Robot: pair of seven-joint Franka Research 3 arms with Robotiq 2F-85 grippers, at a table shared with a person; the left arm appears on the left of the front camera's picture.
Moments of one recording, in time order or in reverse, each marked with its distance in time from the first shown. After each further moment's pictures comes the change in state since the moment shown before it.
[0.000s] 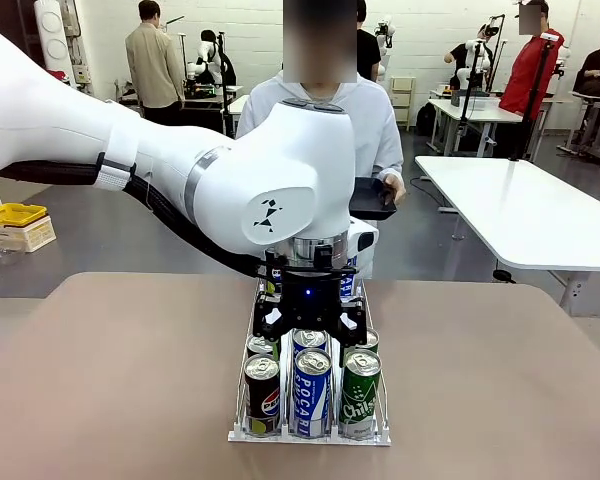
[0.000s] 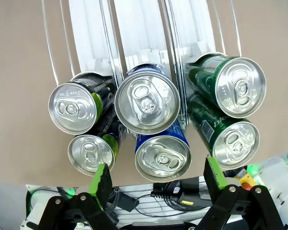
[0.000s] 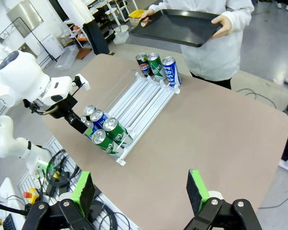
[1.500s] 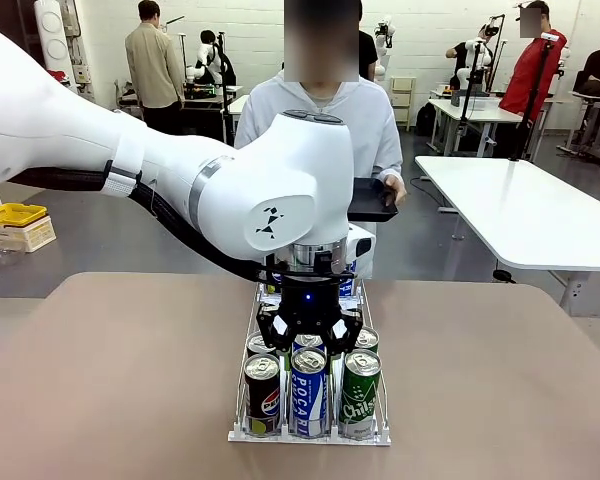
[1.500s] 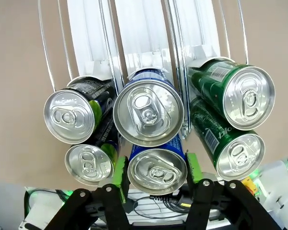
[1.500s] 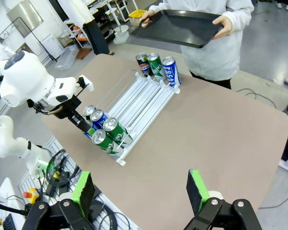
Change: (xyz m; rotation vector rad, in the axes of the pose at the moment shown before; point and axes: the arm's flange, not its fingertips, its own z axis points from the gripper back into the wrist) left arm 0.007 0.001 -0.012 0.000 0.012 0.011; right arm 0.000 0.000 0.000 0.000 0.000 0.000
